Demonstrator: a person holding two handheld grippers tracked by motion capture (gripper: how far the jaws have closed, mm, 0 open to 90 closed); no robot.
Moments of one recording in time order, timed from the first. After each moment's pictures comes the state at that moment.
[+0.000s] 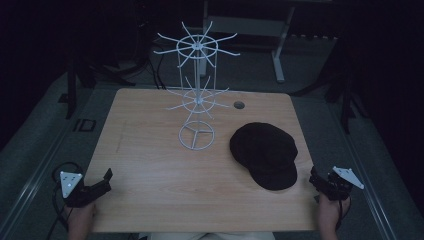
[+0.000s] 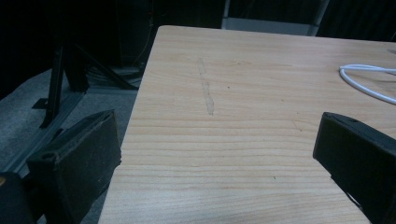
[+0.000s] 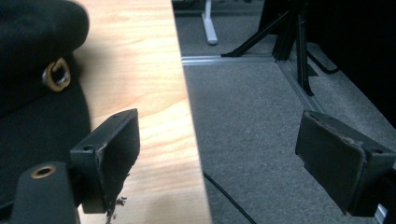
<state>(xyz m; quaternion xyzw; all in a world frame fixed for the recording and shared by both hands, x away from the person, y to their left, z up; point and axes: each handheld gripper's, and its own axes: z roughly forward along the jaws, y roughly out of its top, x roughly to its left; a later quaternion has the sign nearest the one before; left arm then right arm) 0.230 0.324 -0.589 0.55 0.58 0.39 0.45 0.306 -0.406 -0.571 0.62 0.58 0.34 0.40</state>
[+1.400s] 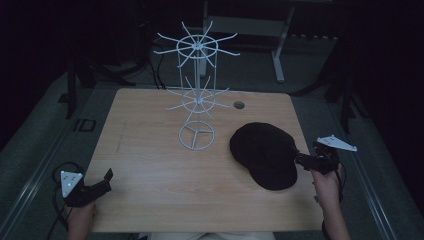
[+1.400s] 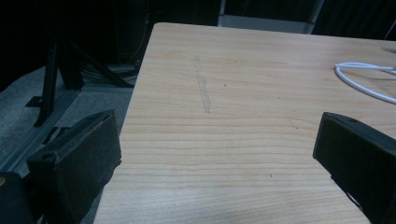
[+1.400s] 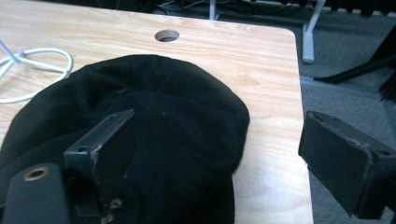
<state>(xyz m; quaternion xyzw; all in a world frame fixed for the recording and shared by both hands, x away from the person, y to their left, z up) 0.230 0.325 -0.589 0.56 0.58 0.38 0.46 0.342 -0.345 -0.475 0.50 0.70 0.40 0.31</state>
